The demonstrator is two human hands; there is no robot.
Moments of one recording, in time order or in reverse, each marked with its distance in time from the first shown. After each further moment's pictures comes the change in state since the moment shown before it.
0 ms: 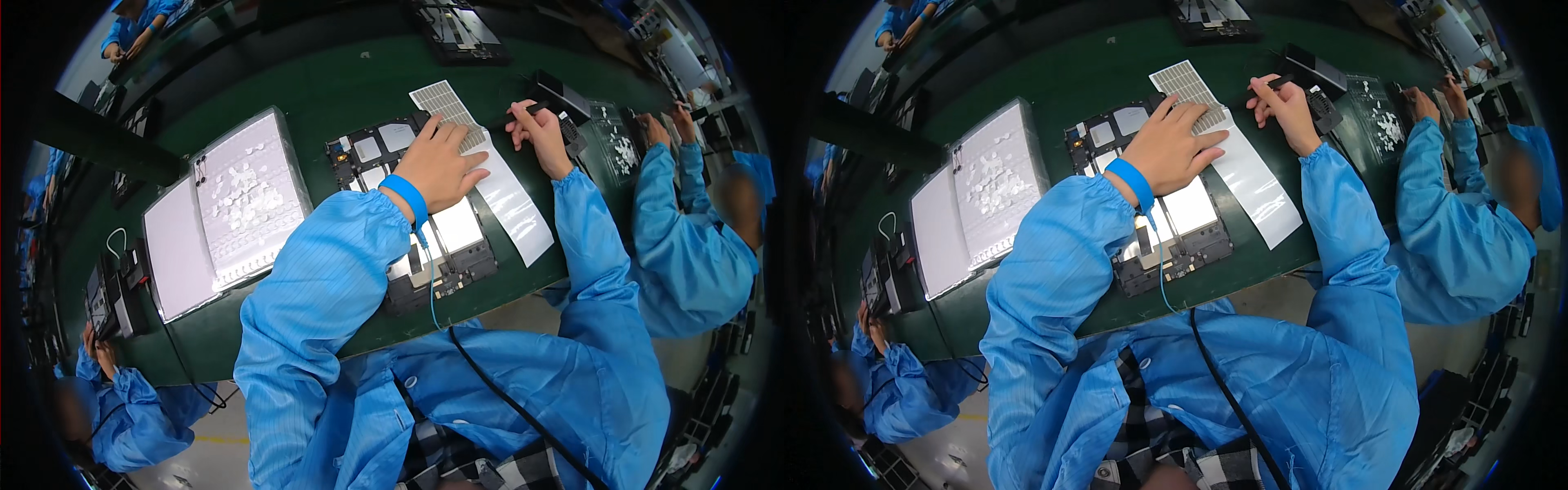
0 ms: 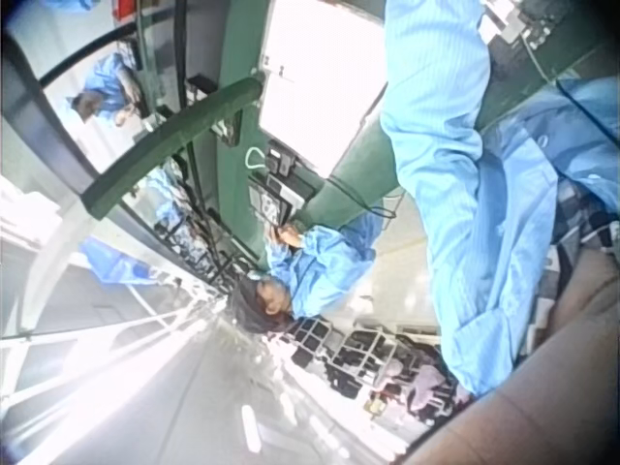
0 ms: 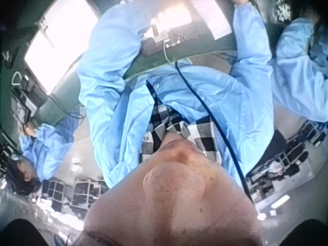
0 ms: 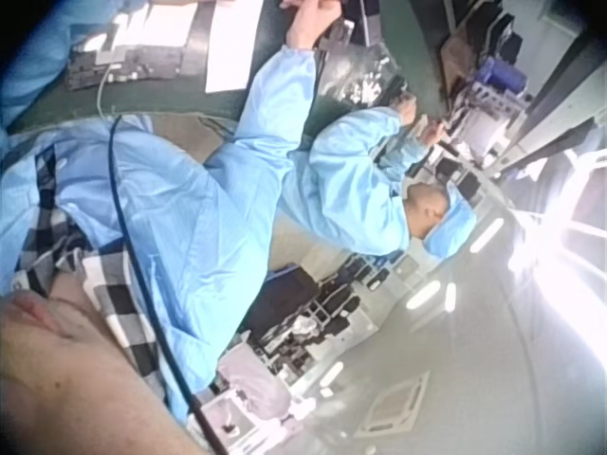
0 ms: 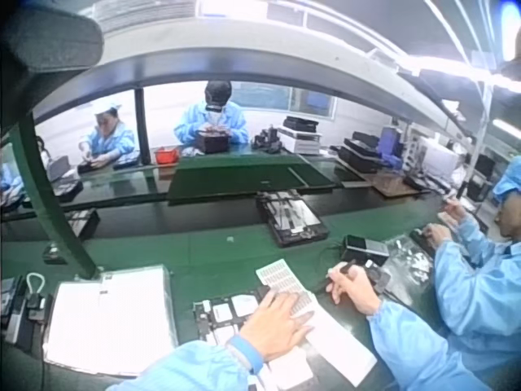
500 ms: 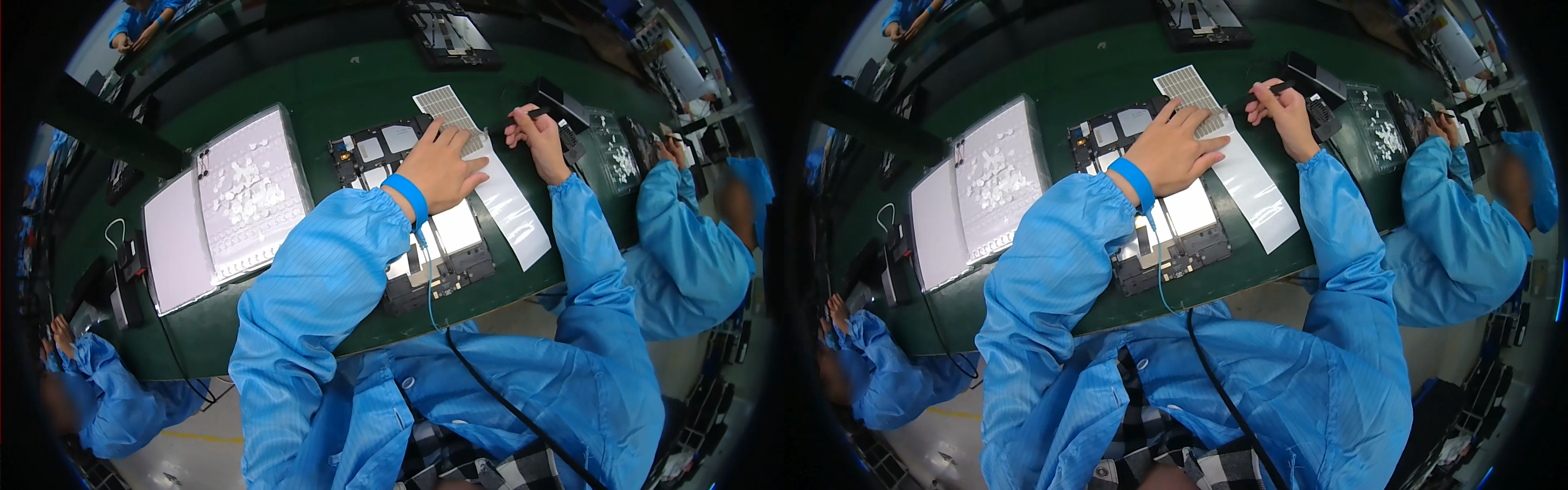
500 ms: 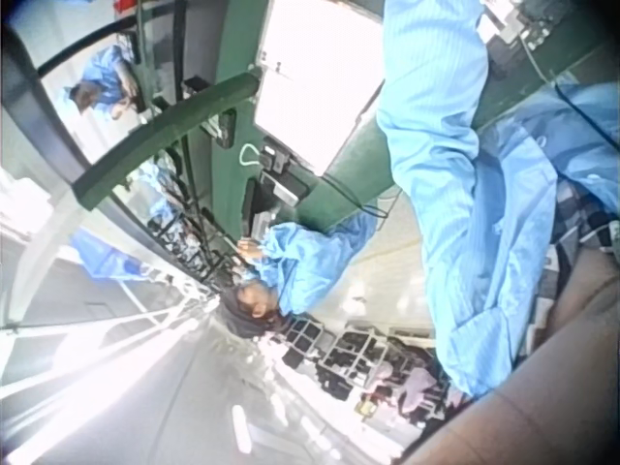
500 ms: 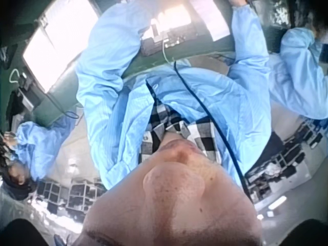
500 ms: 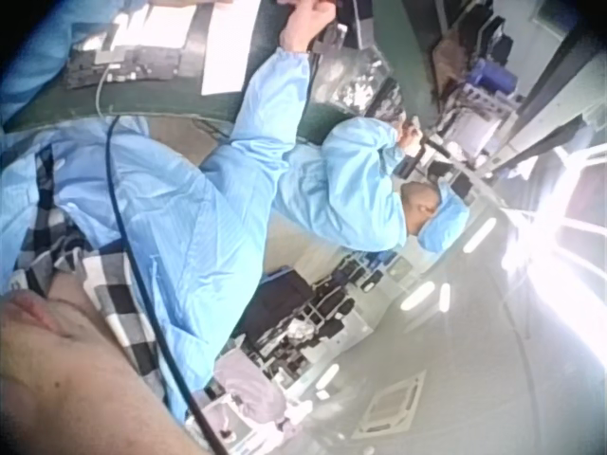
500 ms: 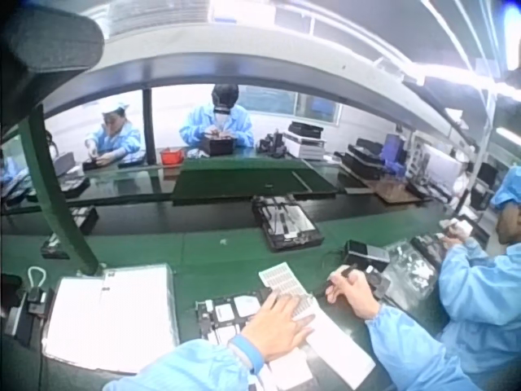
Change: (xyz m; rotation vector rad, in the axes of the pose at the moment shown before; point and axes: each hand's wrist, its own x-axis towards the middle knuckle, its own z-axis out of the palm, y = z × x) left_hand -0.002 0.000 0.011 0.037 0.143 0.030; right_hand 0.000 0.004 0.002 -0.033 -0.072 -0.075
